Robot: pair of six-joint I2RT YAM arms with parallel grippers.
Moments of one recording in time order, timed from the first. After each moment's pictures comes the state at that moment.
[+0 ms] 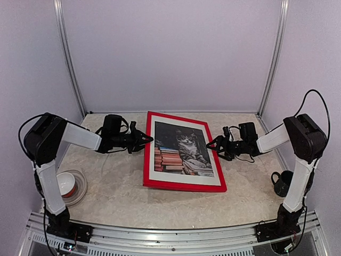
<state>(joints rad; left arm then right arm) -0.44 1.92 1.01 0.42 0.62 -1.03 0.27 1.91 0.88 0.36 -0.69 0.64</state>
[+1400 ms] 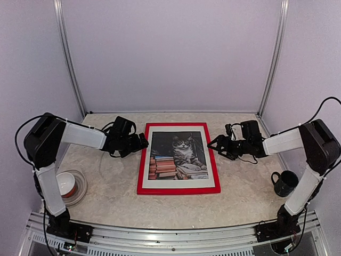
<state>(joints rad) -0.53 1.90 1.07 0.05 -0.02 -0.73 0.34 1.70 0.79 0.28 -0.55 0.62</state>
